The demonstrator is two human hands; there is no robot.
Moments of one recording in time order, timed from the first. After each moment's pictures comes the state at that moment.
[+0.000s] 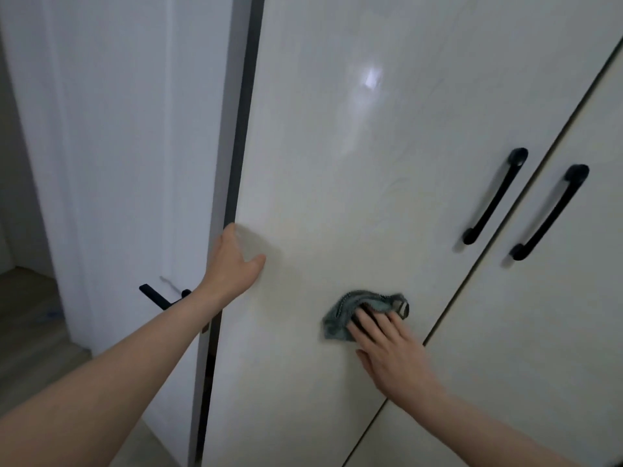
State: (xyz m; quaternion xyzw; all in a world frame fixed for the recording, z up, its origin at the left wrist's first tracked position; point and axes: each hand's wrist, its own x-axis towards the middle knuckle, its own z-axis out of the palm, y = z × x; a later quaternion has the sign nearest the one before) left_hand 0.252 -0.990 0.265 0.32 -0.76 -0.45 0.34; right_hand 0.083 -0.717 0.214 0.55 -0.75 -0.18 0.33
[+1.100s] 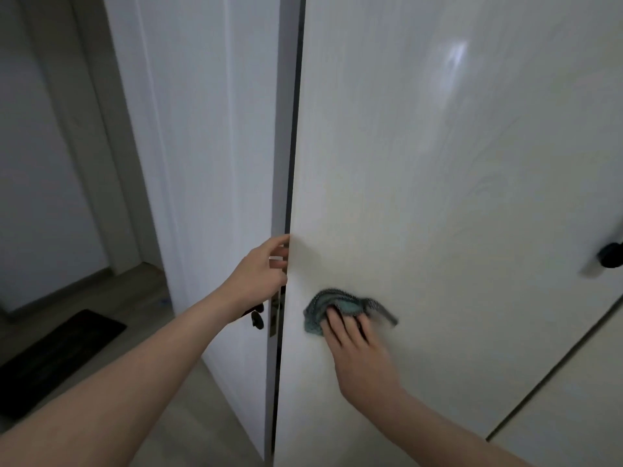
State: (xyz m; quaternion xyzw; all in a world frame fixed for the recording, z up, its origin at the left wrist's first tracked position) left_hand 0.284 -0.997 0.293 0.32 -0.77 -0.48 0.28; right_hand 0.133 -0.852 0.169 0.61 -0.73 -0.10 0.29
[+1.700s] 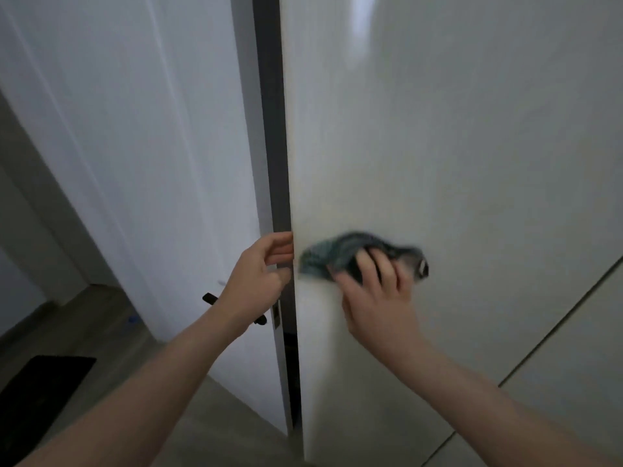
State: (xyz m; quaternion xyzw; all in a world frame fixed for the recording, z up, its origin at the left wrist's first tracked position) left_hand 0.295 -1.044 0.268 0.24 -0.79 -0.50 0.25; right_hand 0.161 -0.899 0.197 0.46 -0.75 0.12 0.47
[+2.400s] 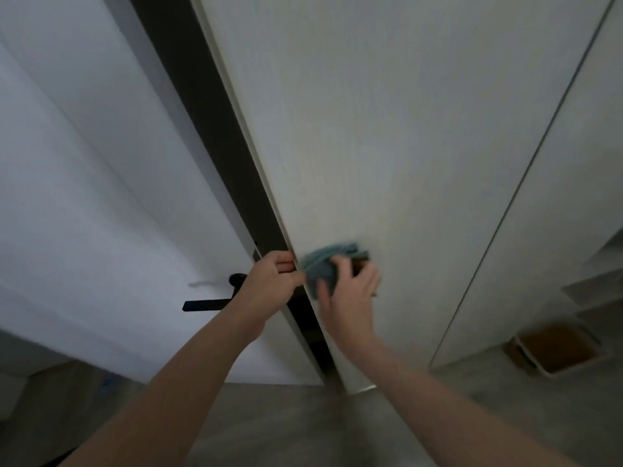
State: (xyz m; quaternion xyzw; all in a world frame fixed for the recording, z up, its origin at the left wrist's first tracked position) left_hand 0.285 -1.090 0.179 0.24 -0.81 -0.54 -0.05; right_hand 0.248 -0.989 0.057 0.08 -0.88 0.42 0.23
